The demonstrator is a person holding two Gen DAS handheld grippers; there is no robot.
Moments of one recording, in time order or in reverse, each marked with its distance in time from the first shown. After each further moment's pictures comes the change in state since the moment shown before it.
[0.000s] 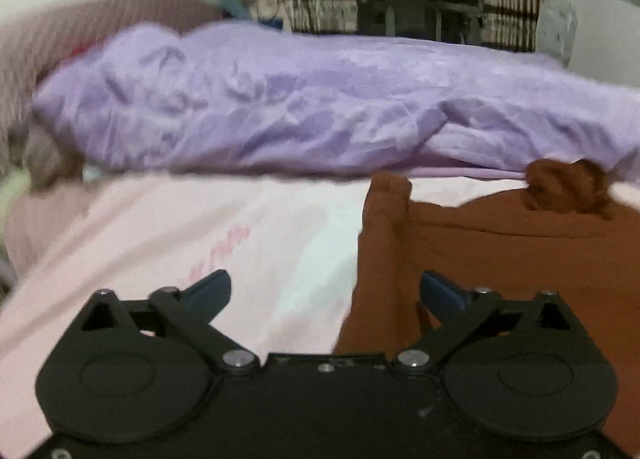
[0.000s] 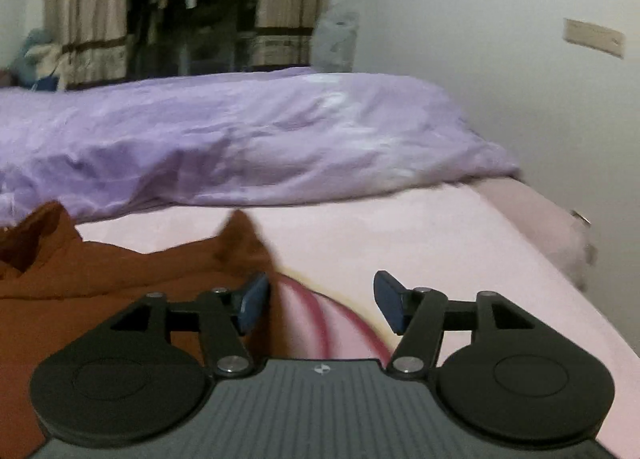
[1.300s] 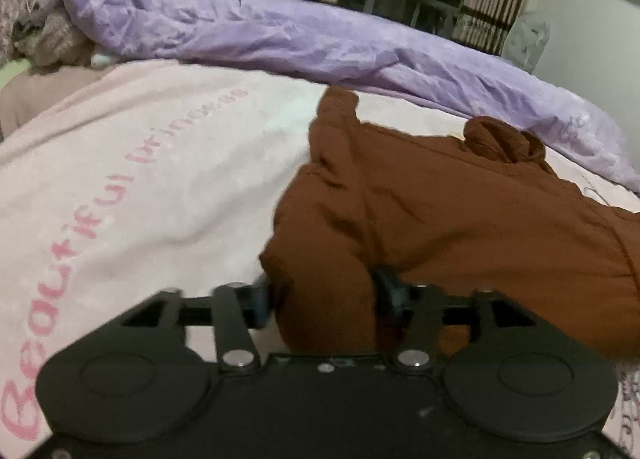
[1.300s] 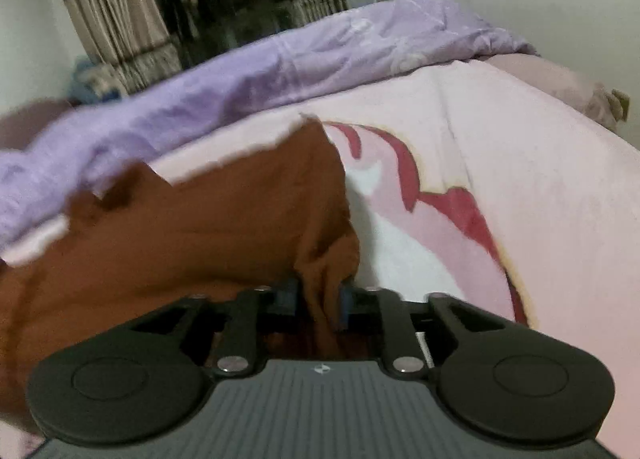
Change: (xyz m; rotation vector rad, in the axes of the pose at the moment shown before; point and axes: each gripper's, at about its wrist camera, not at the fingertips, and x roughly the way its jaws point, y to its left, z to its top) left arm -0.115 0.018 -0.138 -0.104 0.053 -0.148; right arm -0.081 -0.040 -0.112 0.134 0.136 0.258
